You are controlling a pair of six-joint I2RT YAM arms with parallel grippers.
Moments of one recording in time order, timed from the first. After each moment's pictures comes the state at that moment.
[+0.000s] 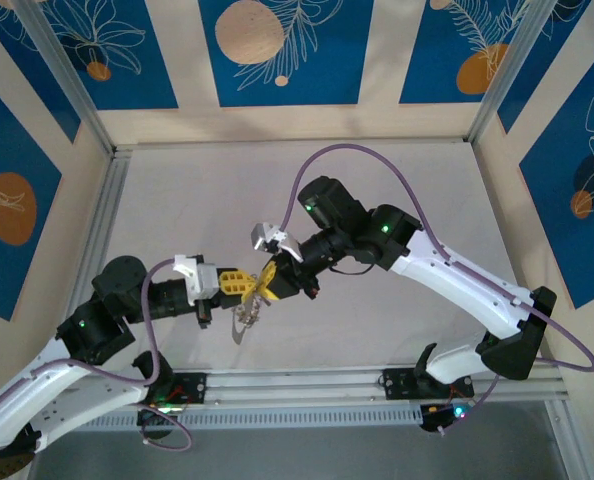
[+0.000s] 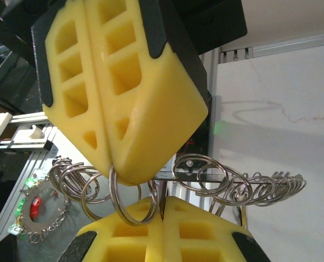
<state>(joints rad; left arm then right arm) -0.89 0.58 0.86 -0.33 0.46 0.15 0.96 1.39 1.53 -0.89 -0.84 -0.20</state>
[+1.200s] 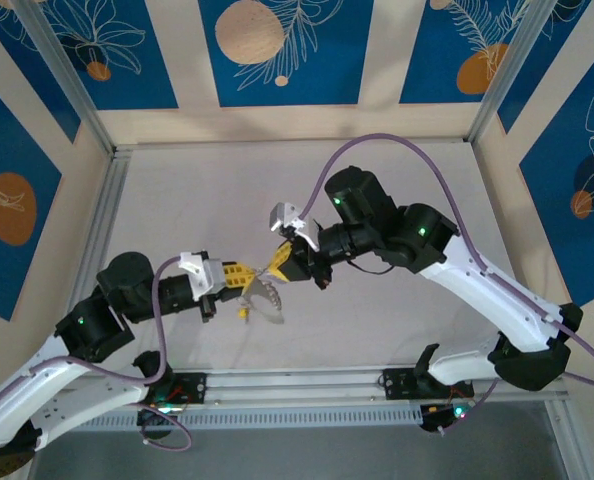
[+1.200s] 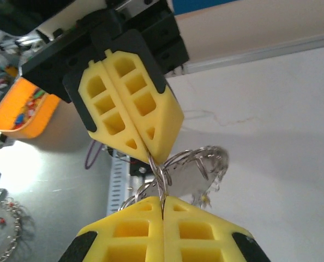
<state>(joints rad) -0.89 0.60 0.89 -0.42 0.32 0.24 0.94 1.31 1.62 -0.95 -0.58 -0.16</state>
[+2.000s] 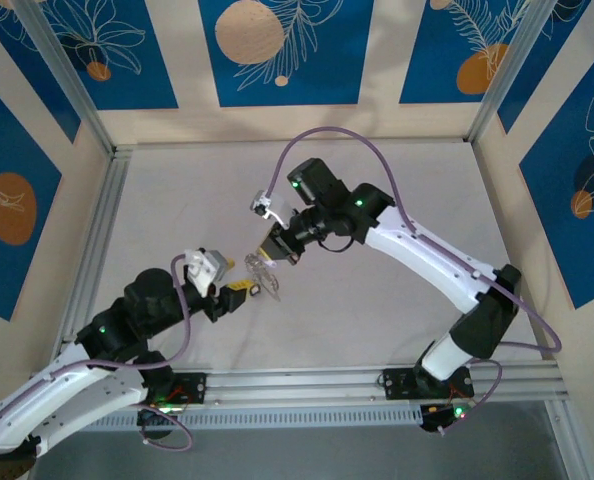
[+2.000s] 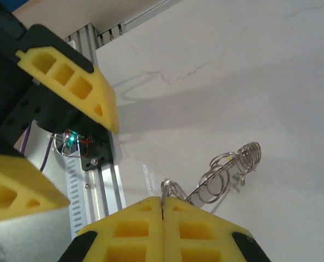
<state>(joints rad) -0.87 0.52 0.64 -0.41 0.00 -0.07 0.84 1.59 1.61 -0.88 -0.55 -0.08</state>
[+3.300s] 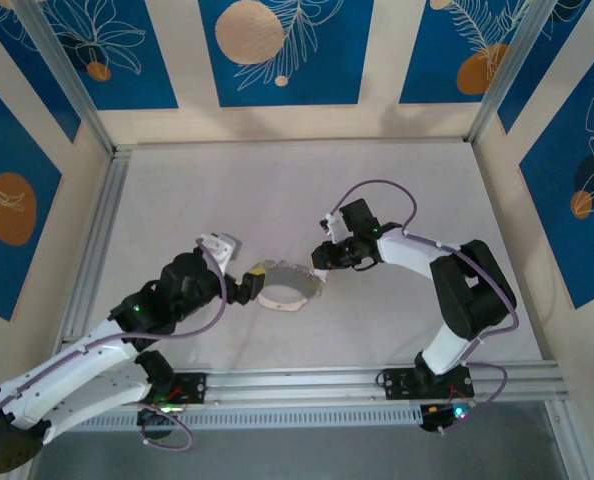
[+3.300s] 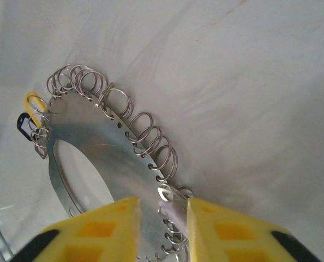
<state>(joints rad) -0.82 0.73 0.64 -0.35 -0.19 -0.19 0.48 1.63 0.91 -0.33 -0.49 0.29</state>
